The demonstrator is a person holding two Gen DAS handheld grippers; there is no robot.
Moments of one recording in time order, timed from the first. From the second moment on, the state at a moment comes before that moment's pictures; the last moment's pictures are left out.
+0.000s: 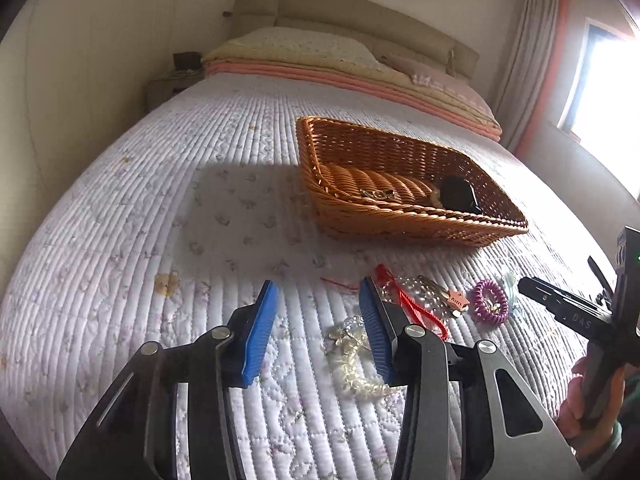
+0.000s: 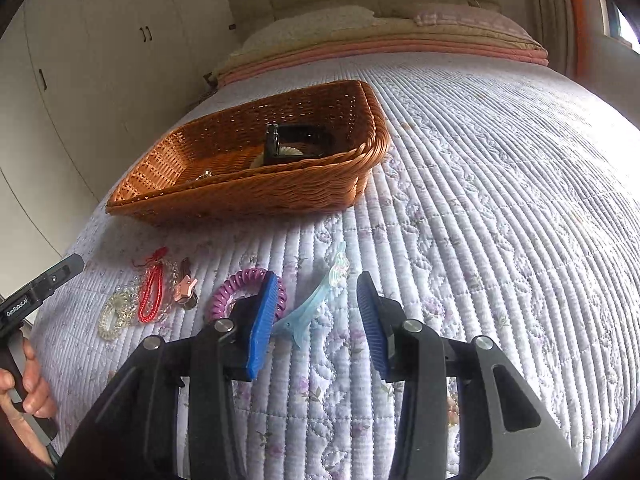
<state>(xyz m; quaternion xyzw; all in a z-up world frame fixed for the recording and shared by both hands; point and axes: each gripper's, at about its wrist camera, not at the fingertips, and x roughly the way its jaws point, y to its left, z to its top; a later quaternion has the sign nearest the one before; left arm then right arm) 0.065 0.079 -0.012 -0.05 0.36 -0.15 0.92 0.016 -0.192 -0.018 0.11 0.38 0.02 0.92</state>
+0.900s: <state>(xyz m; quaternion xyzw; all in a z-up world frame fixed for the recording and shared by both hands) 0.046 0.031 -0.044 0.04 0.42 -0.16 0.89 0.047 -0.182 -0.030 0.11 0.44 -0.01 0.89</state>
